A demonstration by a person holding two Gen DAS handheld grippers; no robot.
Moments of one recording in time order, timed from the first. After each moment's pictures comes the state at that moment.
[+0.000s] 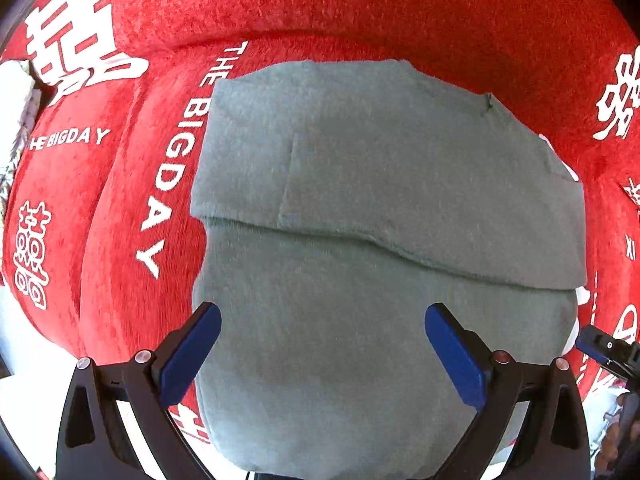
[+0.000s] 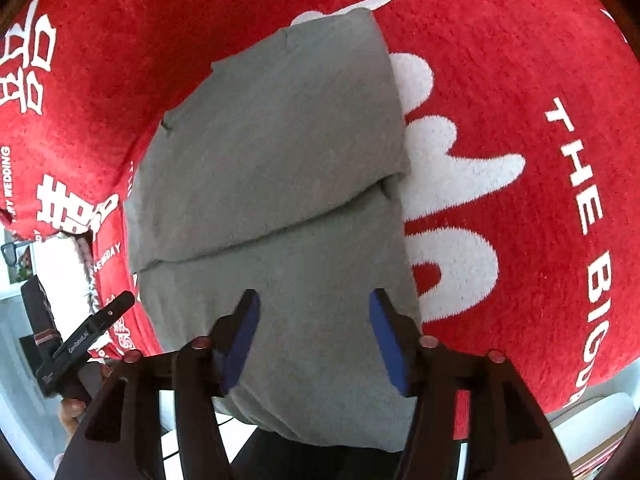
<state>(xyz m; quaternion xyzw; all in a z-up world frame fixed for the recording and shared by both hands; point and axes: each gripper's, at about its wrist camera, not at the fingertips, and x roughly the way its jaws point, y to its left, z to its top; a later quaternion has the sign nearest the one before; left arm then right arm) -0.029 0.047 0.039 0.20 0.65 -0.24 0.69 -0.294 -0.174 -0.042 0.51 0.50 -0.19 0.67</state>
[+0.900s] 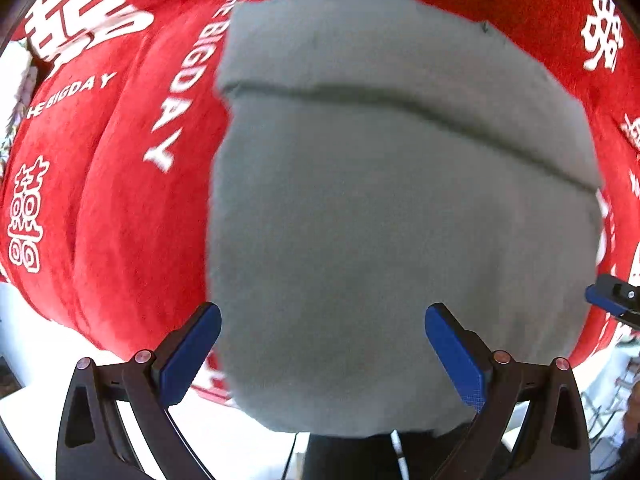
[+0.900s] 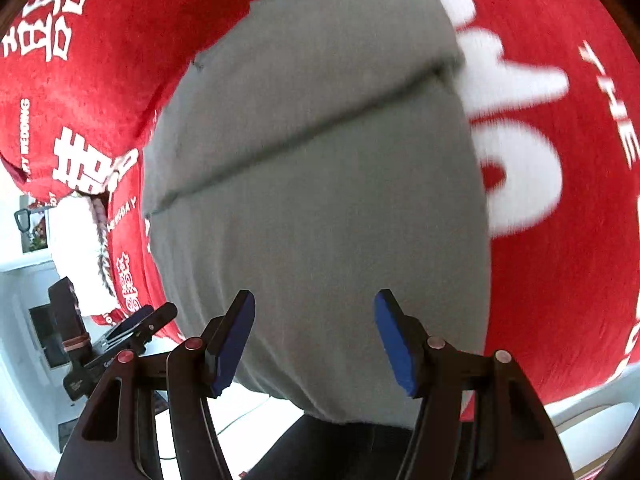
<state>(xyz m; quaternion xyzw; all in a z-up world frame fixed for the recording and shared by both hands) -0.074 0.134 0.009 0.24 0.66 -0.26 0.66 -0.305 -0.096 -0.063 0.51 0.52 -0.14 0.67</state>
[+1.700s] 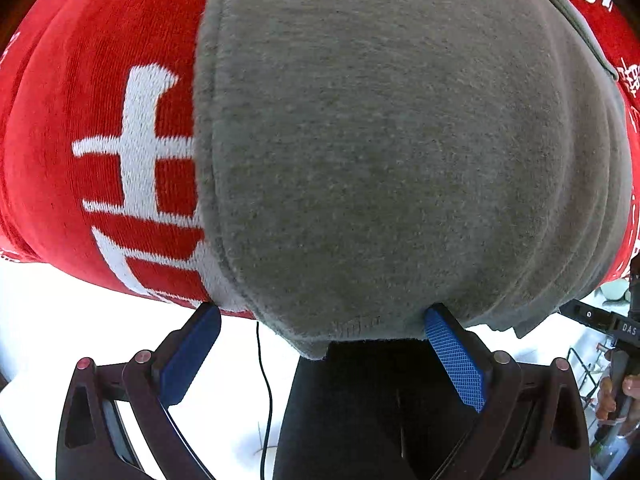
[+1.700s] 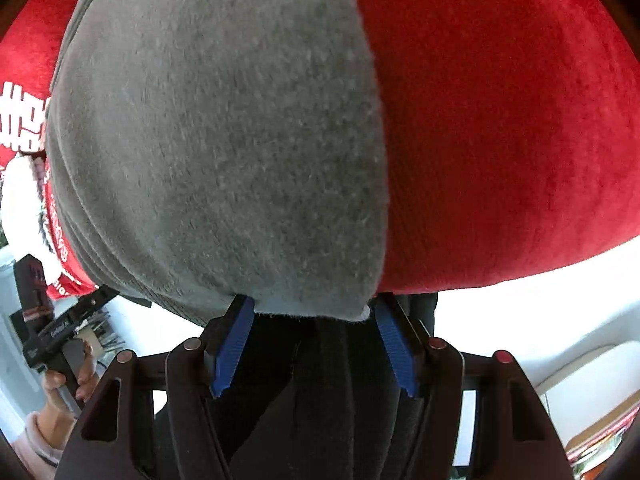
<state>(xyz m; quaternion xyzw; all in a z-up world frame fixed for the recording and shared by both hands) -0.145 0.236 -0.079 0.23 0.72 -0.28 0.59 -0.405 -0.005 -0.179 0.52 0.58 -0.16 0.61</state>
